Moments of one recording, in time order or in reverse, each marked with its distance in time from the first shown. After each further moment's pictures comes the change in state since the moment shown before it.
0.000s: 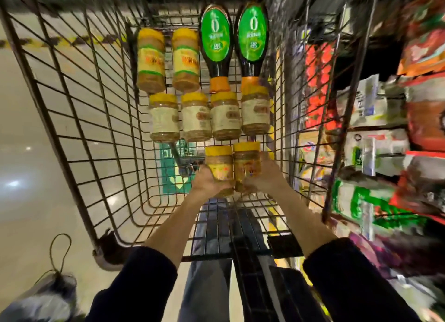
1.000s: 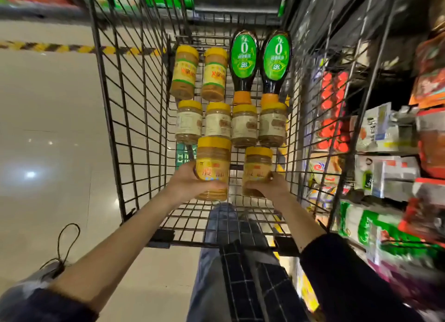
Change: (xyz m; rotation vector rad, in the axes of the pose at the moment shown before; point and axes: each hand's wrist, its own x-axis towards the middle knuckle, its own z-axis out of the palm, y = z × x) left_hand -0.121 0.021 -0.099 -0.385 -0.005 0.143; right_hand -0.008 -0.003 0.017 0.235 0.035 0.178
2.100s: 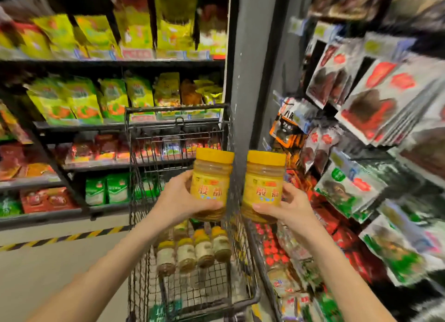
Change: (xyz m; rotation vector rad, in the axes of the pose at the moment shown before) left_hand -0.301 0.214 0.003 0.264 0.204 0.879; right_hand -0.373 -0.027 -0.193 0.546 0.308 -0.992
